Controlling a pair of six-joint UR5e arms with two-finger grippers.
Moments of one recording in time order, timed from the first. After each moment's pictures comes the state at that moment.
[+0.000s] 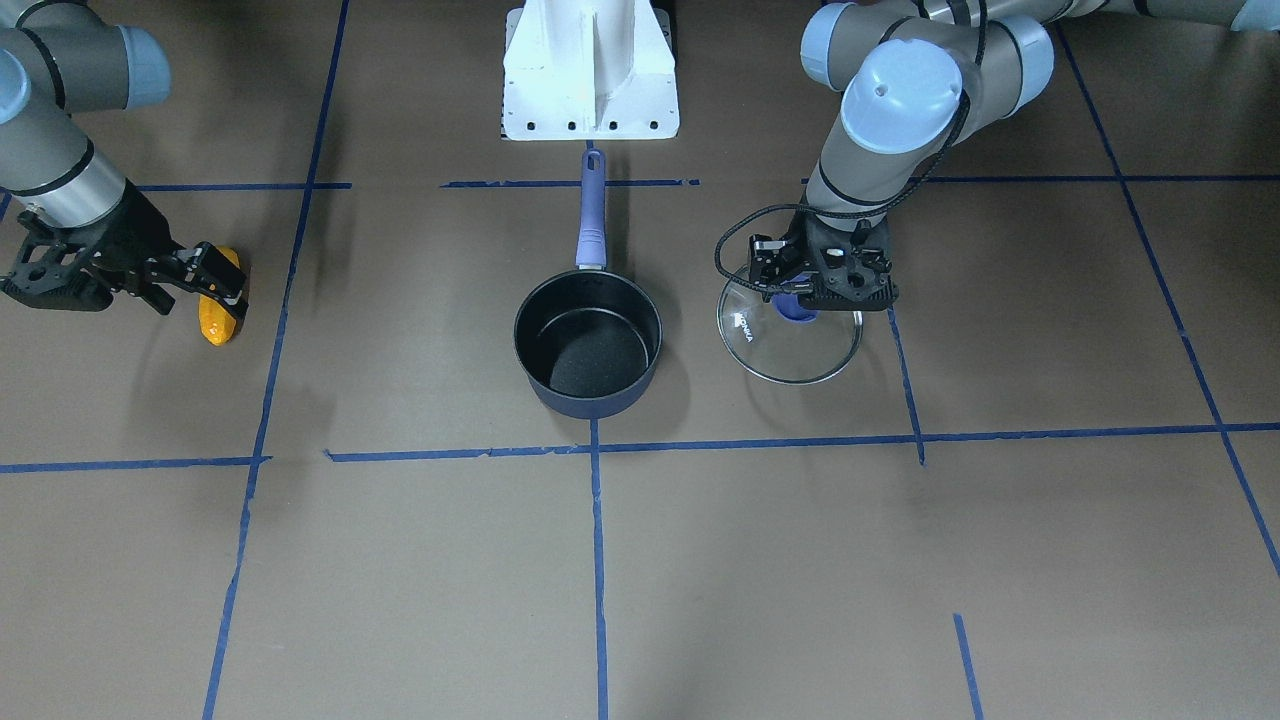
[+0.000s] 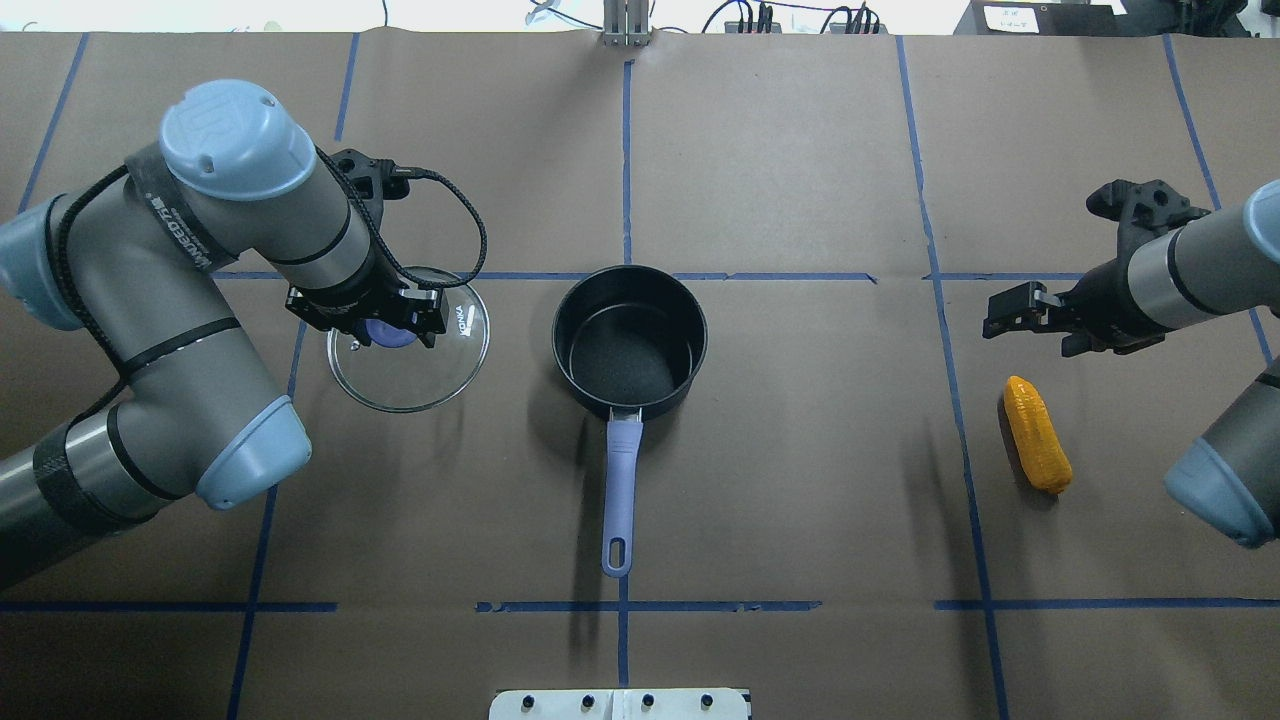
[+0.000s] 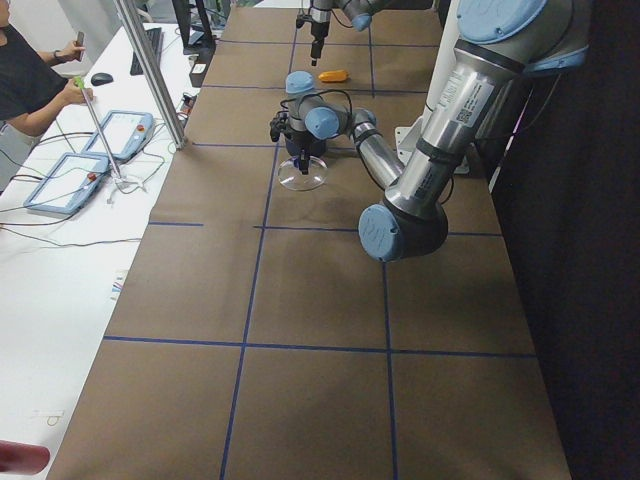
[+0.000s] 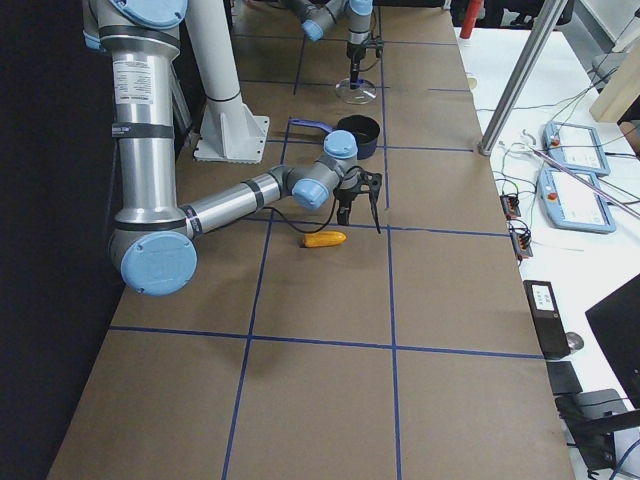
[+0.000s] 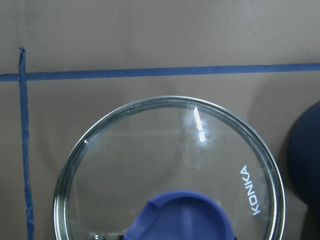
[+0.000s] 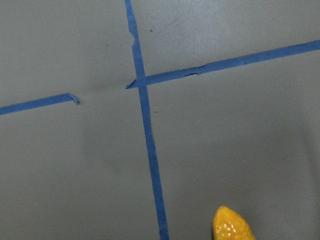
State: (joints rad) left arm -0.71 -2.08 -1.80 -1.53 -2.07 -1.01; right arm 0.85 -1.57 1.89 -1.13 2.09 1.16
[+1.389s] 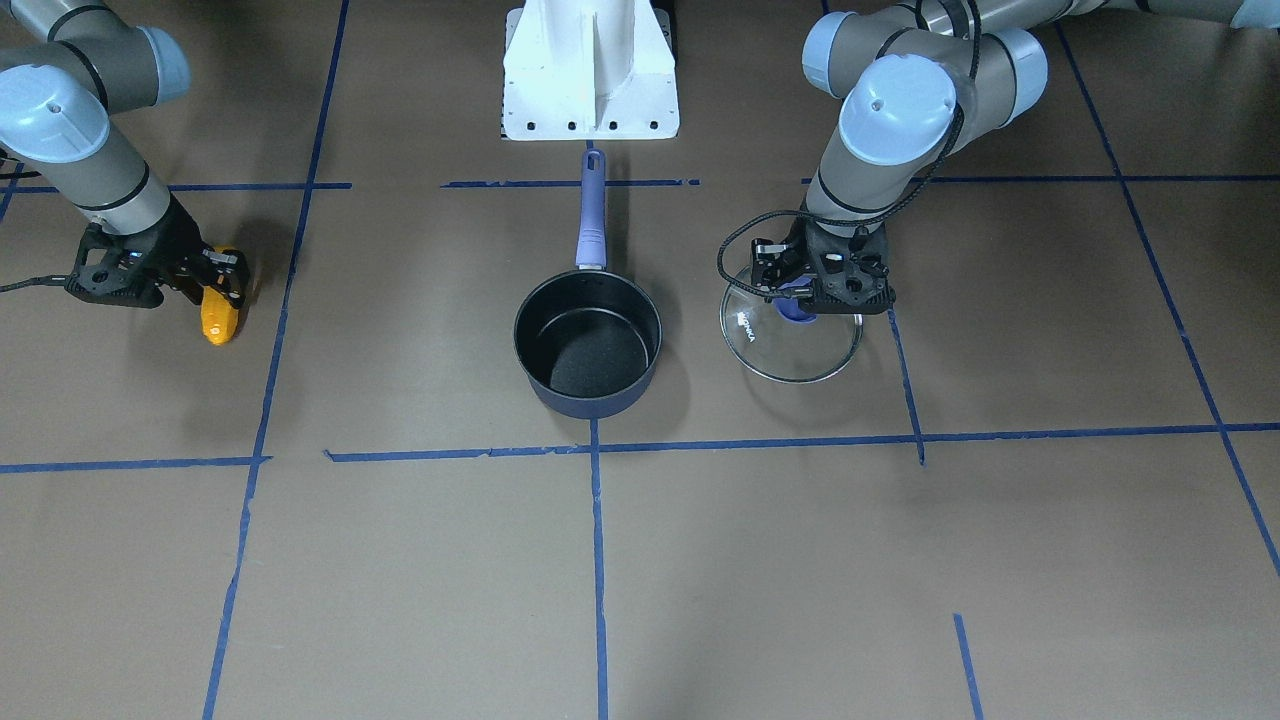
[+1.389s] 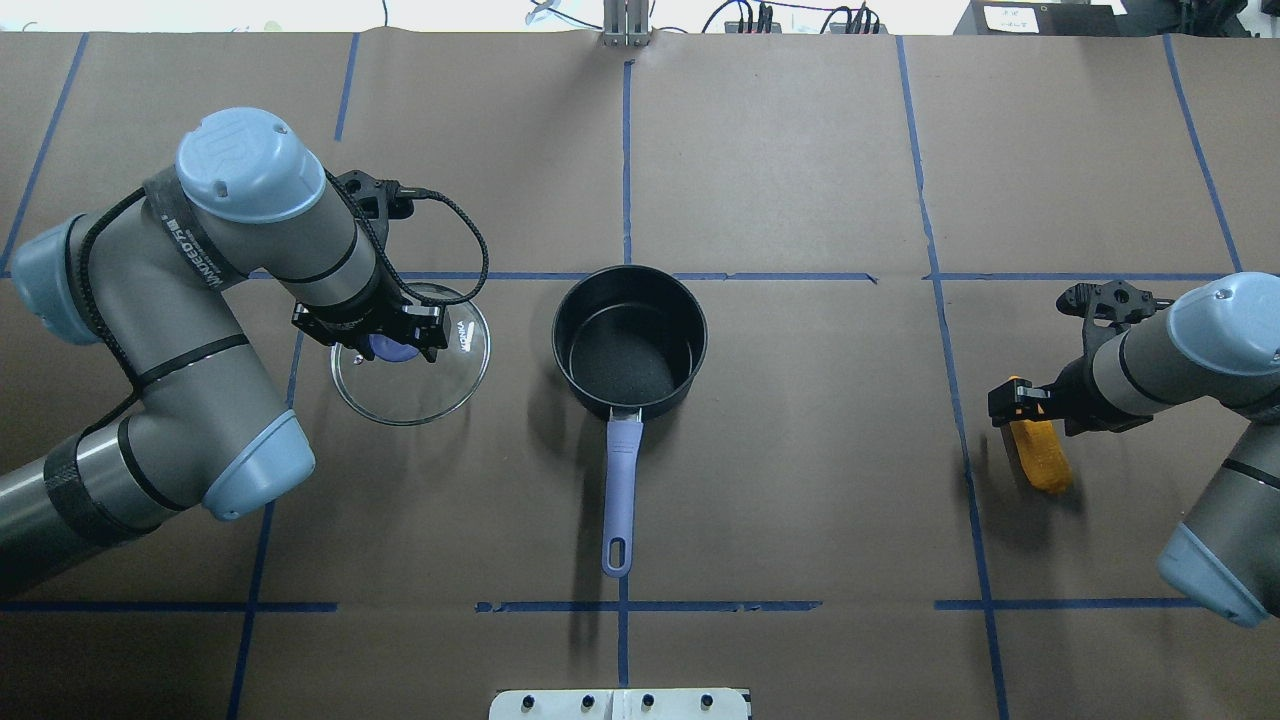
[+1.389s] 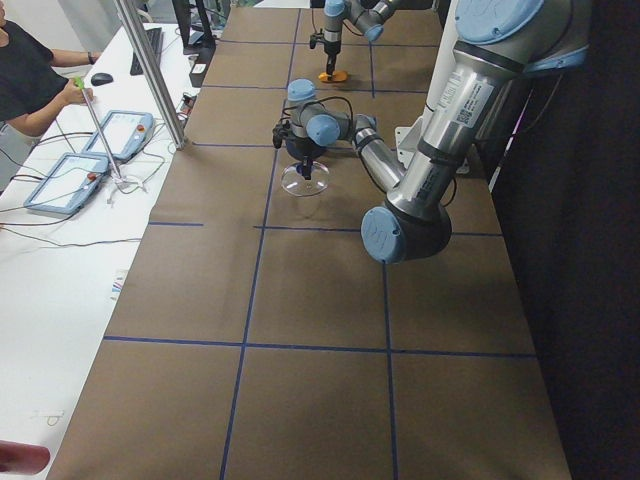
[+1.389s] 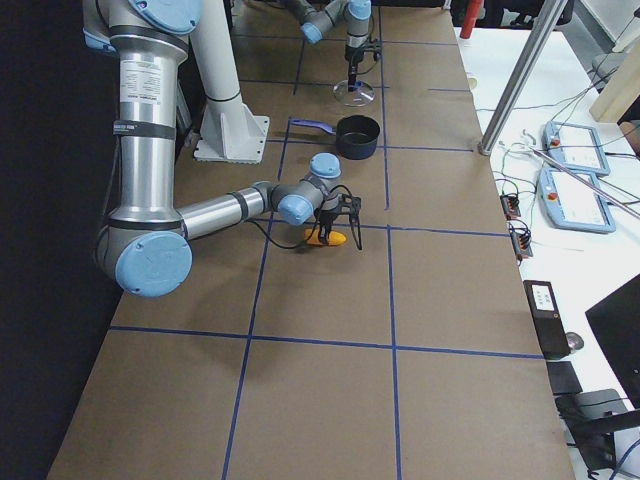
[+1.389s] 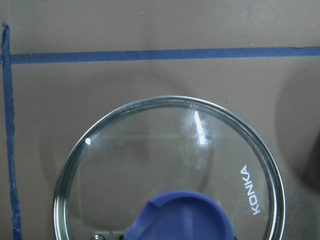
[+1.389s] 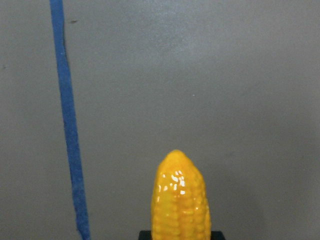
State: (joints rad) left arm -0.70 -2.06 -1.79 -1.54 -2.07 -1.01; right arm 0.73 -1.64 1.85 -1.13 2.01 1.16
